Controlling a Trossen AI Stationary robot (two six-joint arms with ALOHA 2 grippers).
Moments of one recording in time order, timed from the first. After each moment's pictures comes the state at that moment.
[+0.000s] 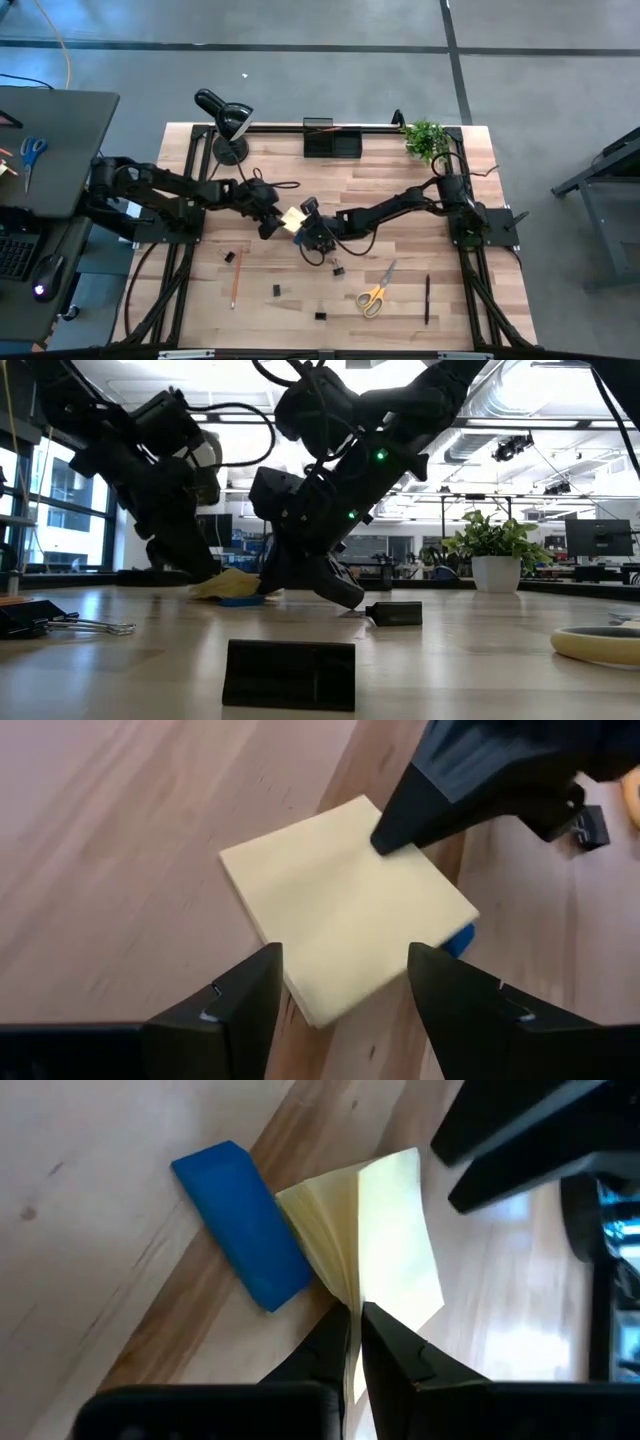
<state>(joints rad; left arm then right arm) 0.27 1.34 0.38 0.15 0.17 -0.39 0.12 2.17 1.31 0.03 0.40 -0.71</state>
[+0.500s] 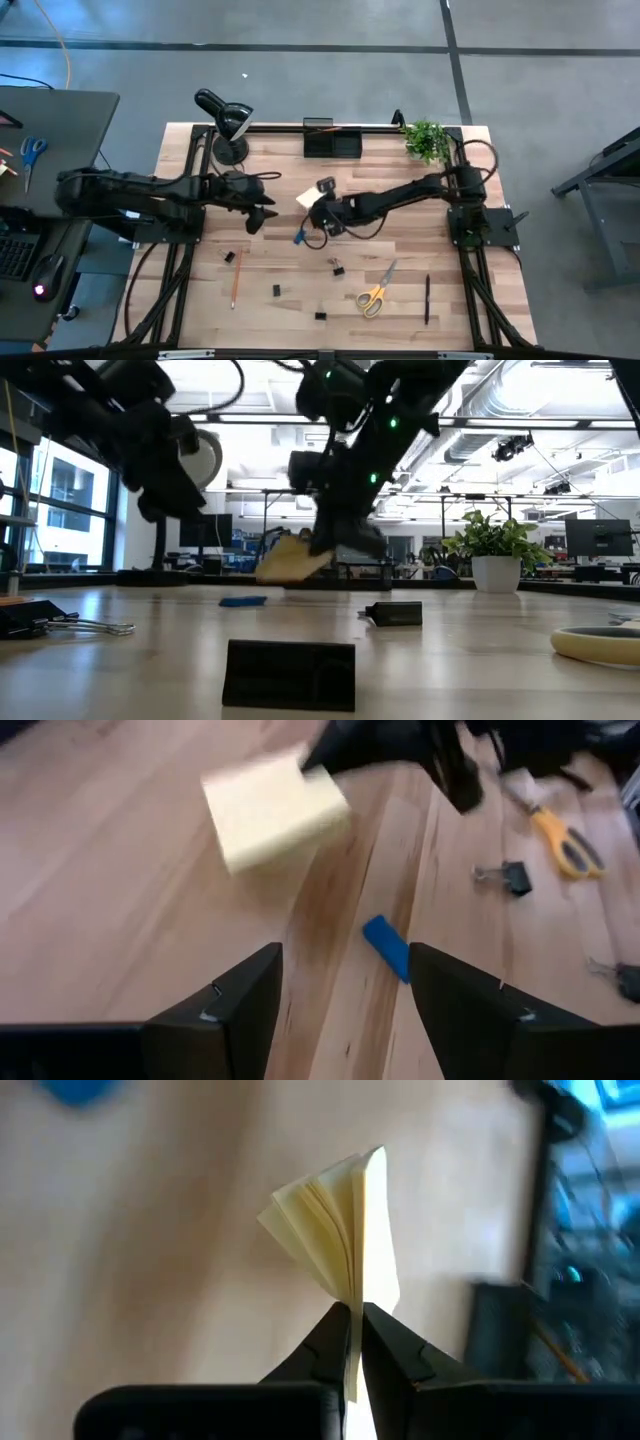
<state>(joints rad) 0.27 0.96 0.38 -0.07 0.09 -0.34 0.04 1.98 1.31 -0.28 0.56 -0.53</state>
